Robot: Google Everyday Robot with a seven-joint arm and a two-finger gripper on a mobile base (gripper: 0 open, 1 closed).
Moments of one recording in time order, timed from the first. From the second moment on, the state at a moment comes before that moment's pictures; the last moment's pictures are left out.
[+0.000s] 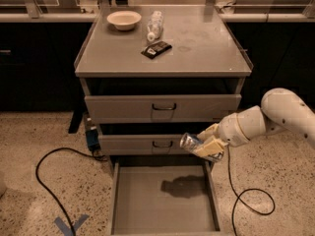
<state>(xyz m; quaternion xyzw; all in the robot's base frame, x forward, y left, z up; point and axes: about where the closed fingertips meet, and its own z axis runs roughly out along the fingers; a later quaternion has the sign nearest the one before) 0.546 -0.152 0.661 -0.54 0.75 0.26 0.28</state>
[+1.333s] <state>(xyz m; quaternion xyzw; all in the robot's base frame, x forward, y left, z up) 0.572 -0.112 0.961 -0.64 0.64 0.27 0.32</state>
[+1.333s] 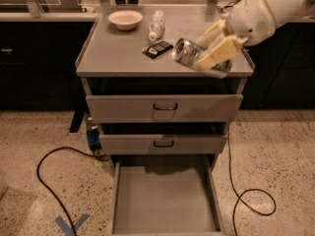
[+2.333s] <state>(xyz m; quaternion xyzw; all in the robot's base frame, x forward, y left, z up) 0.728 -0.066 1.051 -0.65 0.52 0.14 0.53</state>
